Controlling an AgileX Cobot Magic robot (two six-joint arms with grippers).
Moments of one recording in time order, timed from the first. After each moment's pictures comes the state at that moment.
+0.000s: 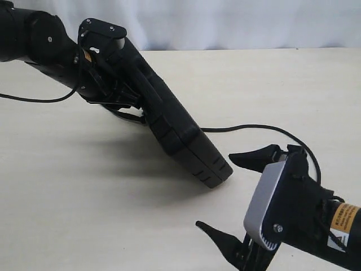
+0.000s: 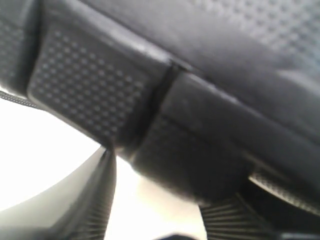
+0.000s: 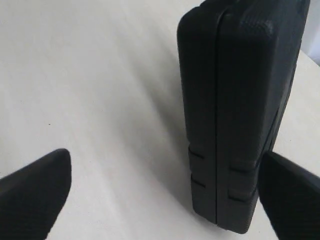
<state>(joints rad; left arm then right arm) -0.29 1.77 -1.14 -0.14 0.46 0.19 0.87 1.09 -0.25 0.17 -0.25 -0.45</state>
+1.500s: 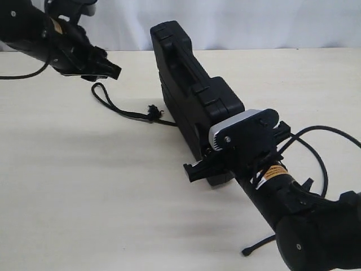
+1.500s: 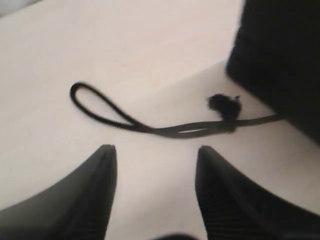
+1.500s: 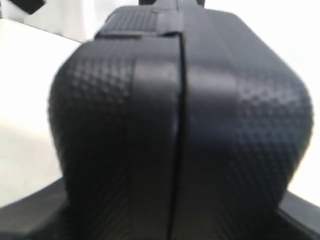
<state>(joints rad) -0.19 1.71 -1.16 0.00 0.46 0.07 0.88 1.72 -0.42 0.65 -1.06 -0.34</state>
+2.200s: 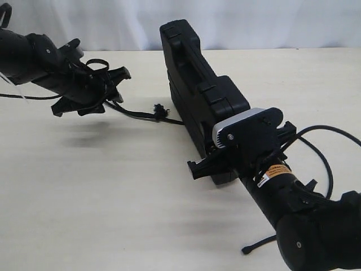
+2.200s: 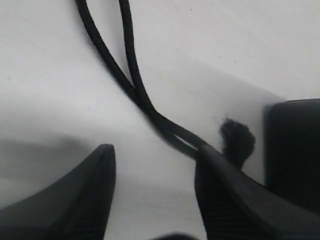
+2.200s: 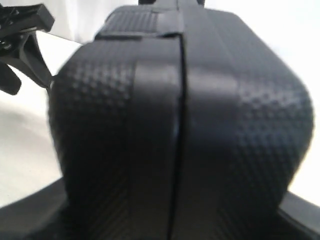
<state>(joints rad) -0.15 1.98 -1.16 -0.56 0.29 -0.18 0.88 1.72 -0.42 0.69 -1.06 -0.37</state>
